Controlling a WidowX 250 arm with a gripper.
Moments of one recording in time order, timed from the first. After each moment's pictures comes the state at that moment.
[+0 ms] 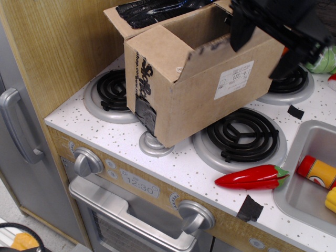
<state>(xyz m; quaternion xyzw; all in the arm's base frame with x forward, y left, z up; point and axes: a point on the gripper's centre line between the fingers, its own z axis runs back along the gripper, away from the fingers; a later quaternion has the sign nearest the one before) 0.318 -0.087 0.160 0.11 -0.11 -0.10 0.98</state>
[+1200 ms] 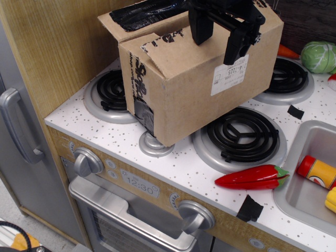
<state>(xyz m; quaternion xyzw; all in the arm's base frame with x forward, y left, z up) 0.340 -0.031 0.138 0.04 -0.09 -0.14 0.99</state>
